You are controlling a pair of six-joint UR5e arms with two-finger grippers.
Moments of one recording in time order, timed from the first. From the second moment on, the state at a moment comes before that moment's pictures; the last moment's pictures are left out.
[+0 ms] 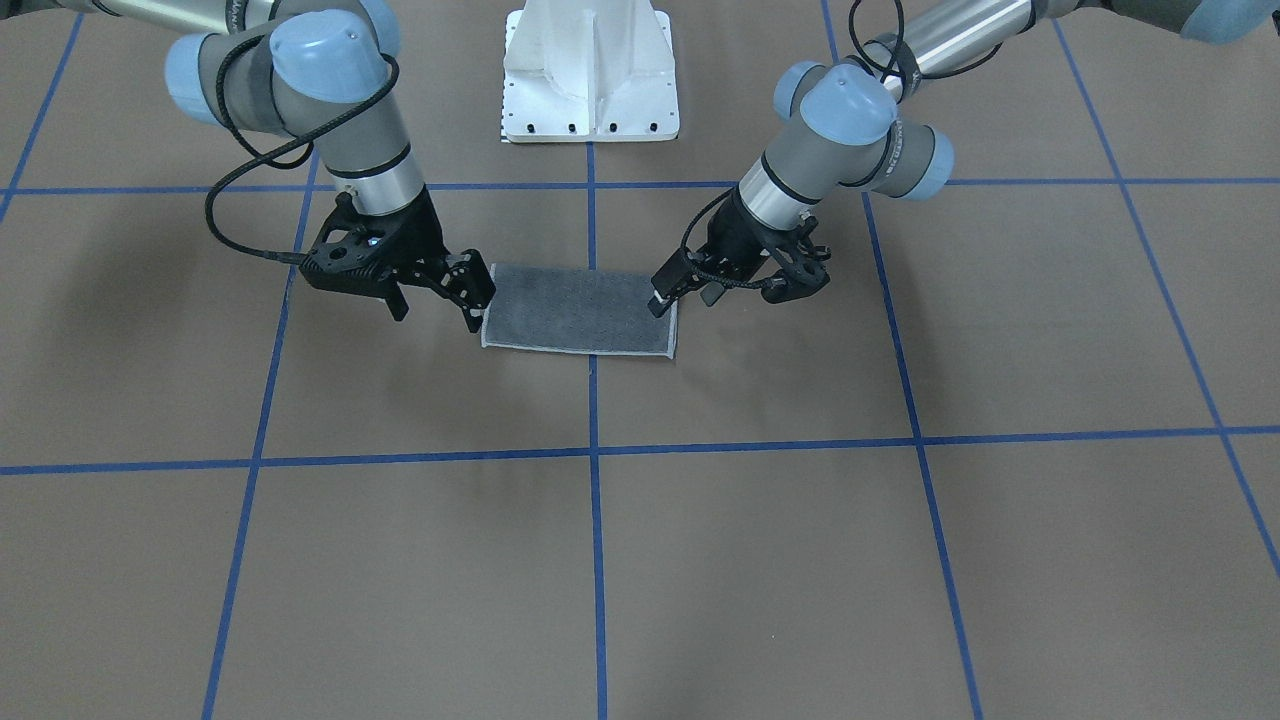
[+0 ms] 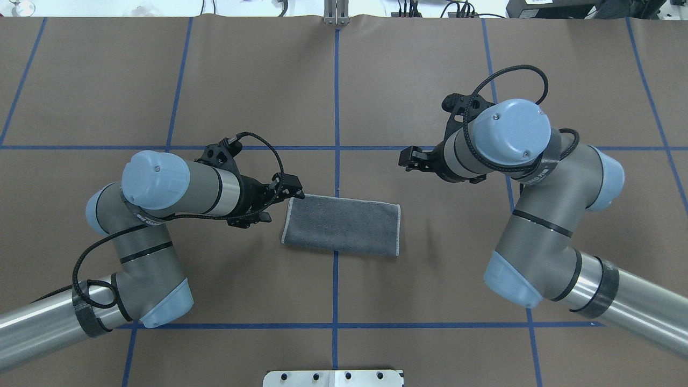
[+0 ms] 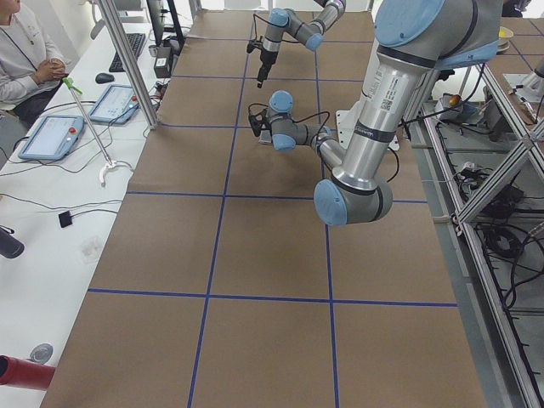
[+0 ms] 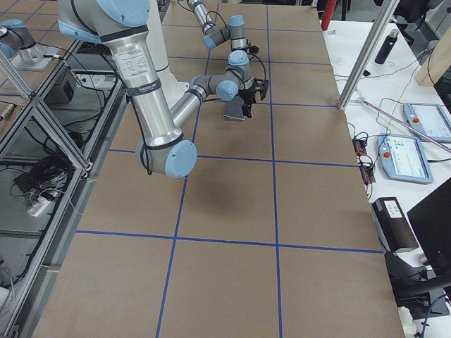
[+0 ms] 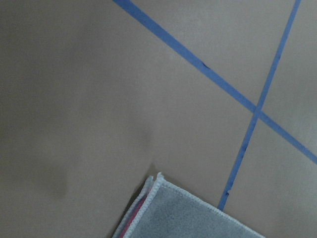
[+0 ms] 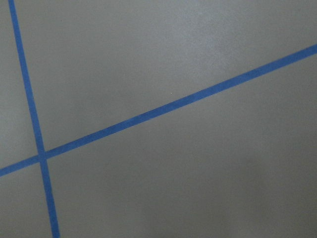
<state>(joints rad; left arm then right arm) -0.52 -2.04 -1.61 -2.34 -1.88 -1.79 0.64 -1.15 1.83 -1.40 1.80 1.32</state>
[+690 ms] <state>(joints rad) -0.45 -2.03 -1.60 -2.34 -1.88 -1.70 0.79 -1.20 1.84 -1.47 1.94 0.93</state>
